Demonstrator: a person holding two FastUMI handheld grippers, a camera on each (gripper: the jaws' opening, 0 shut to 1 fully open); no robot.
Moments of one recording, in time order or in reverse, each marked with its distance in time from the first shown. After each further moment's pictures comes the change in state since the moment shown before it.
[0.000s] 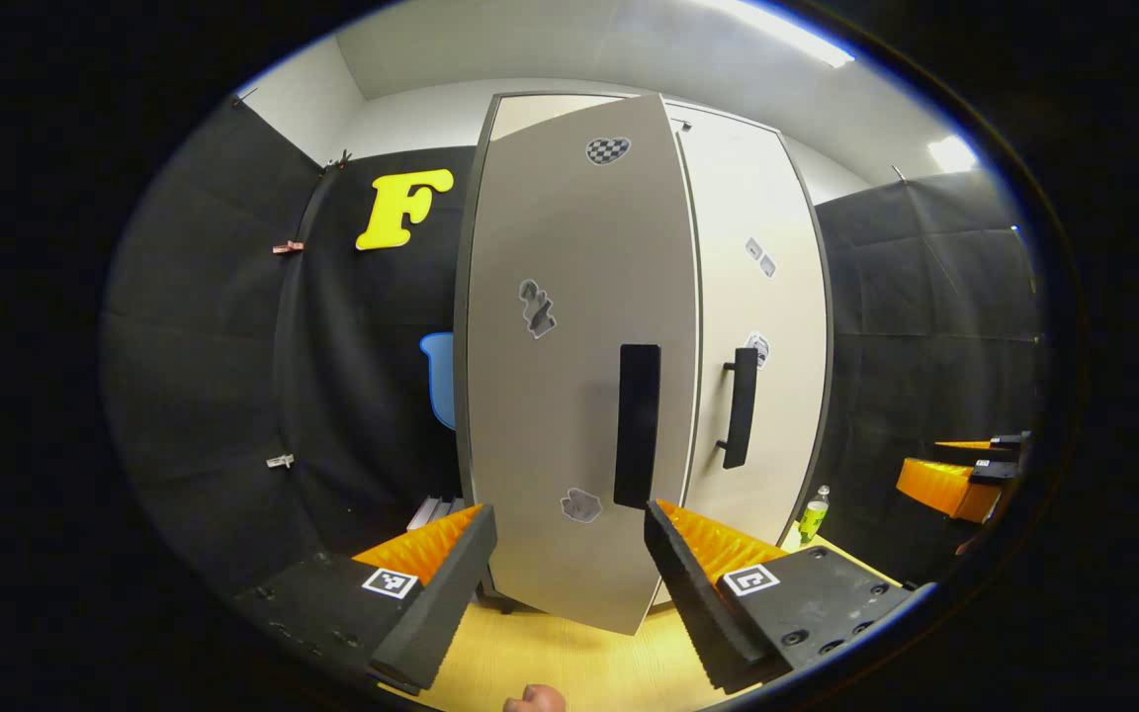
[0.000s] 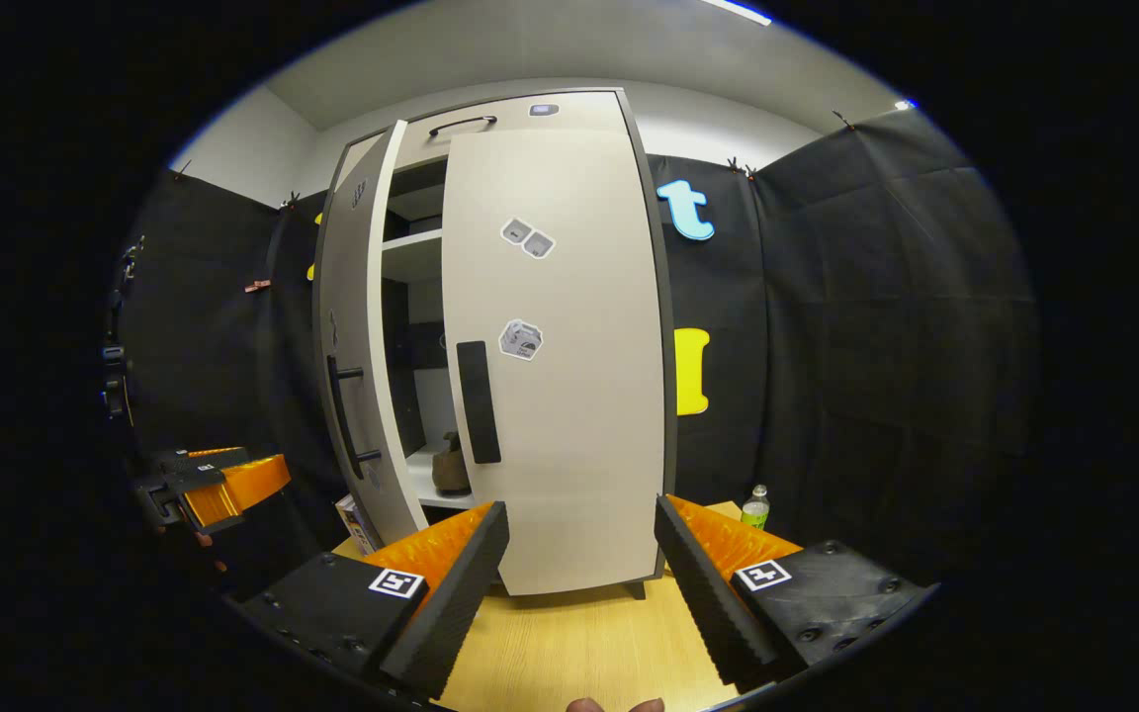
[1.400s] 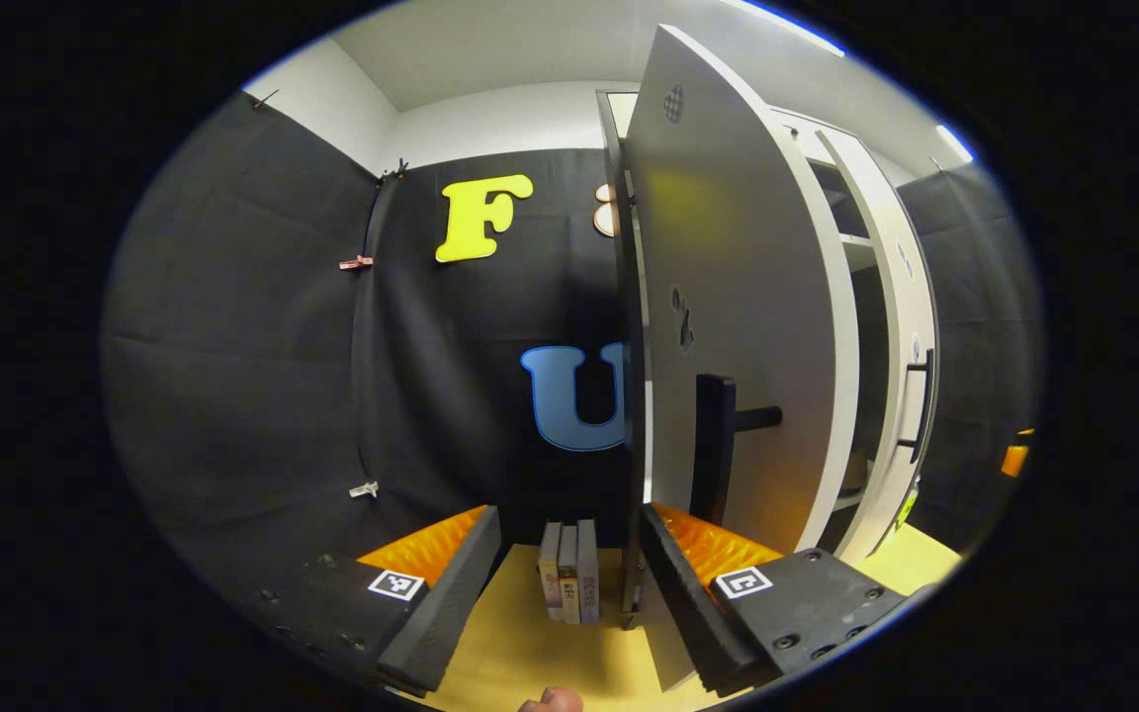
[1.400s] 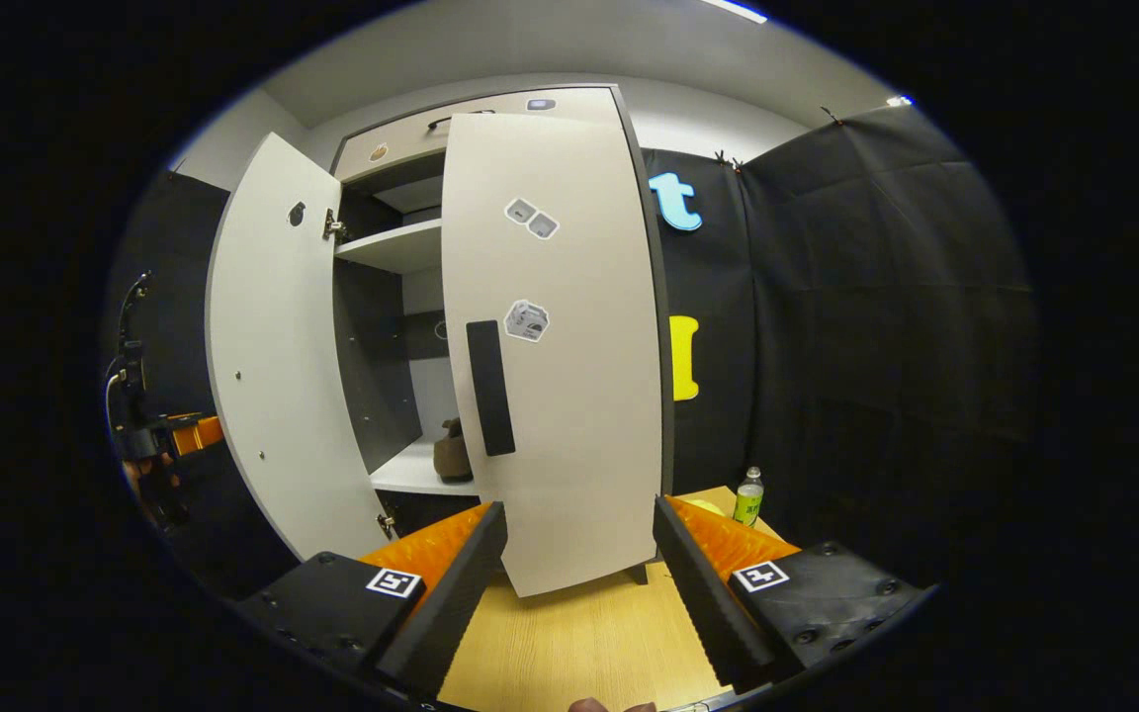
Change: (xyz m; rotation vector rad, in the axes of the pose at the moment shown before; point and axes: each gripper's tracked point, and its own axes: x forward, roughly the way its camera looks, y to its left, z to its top) left arm 0.023 0.173 0.011 0.030 -0.013 0.176; right arm -0.014 0.008 -0.025 0.054 0.060 -0.029
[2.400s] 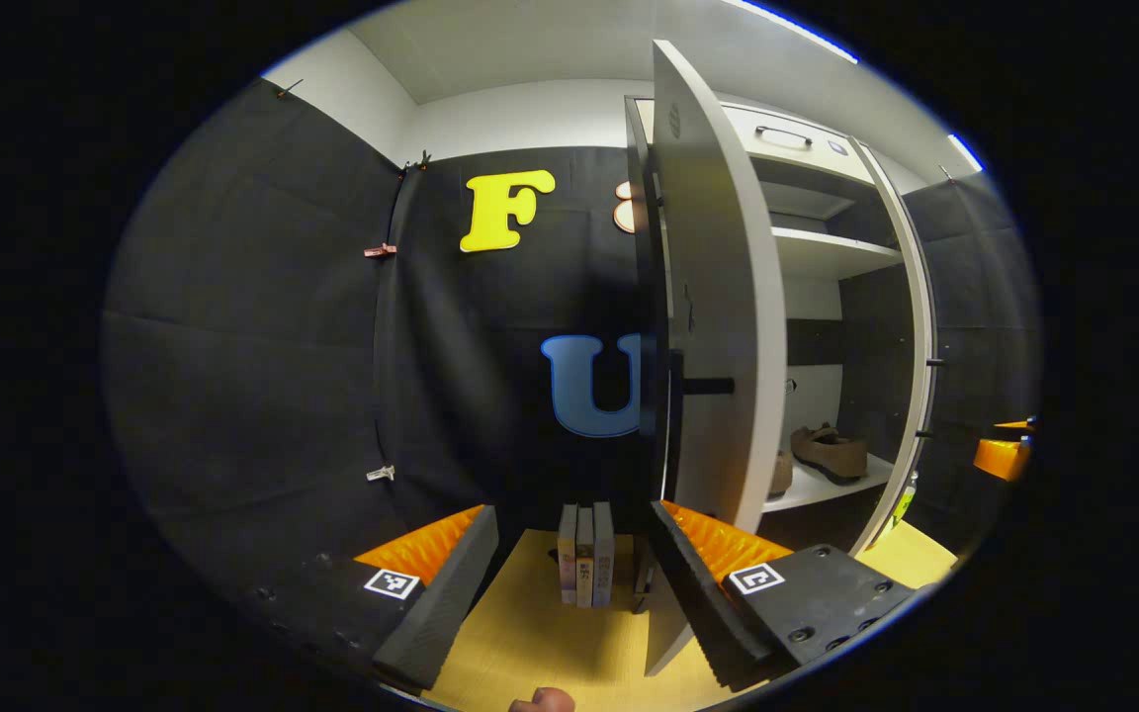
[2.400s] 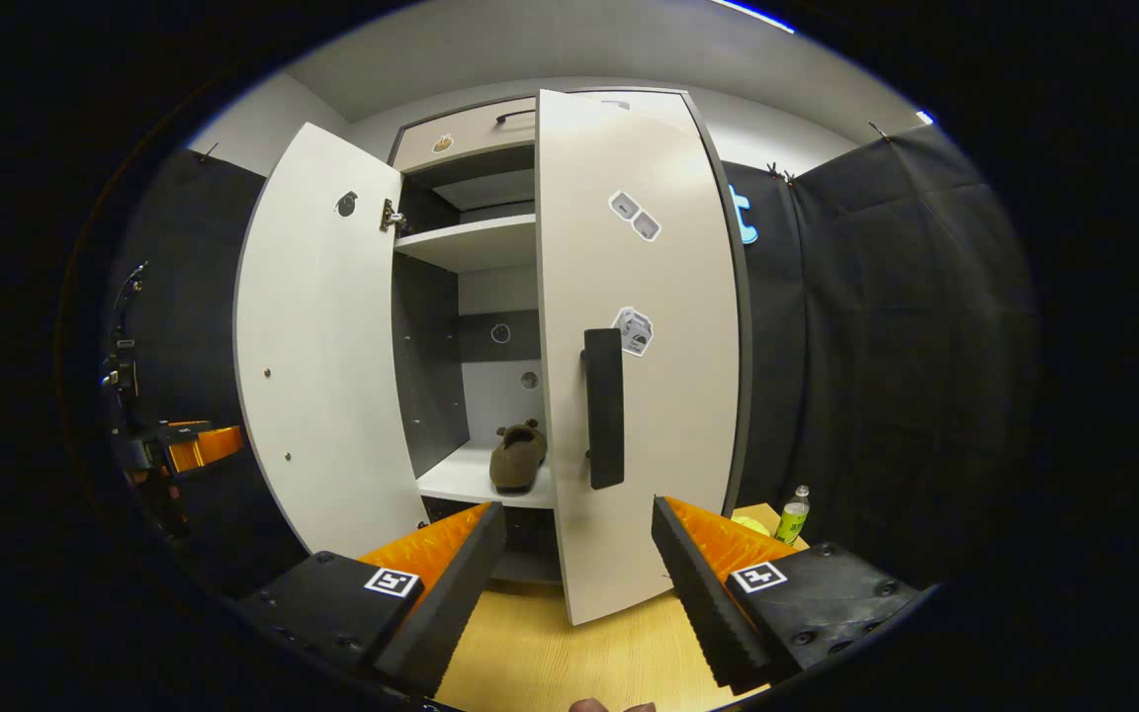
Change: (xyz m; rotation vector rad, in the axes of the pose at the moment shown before) left arm -0.026 0.041 -0.013 -0.016 0.020 0.015; right arm 0.013 0.068 0.004 -0.061 -0.015 0.113
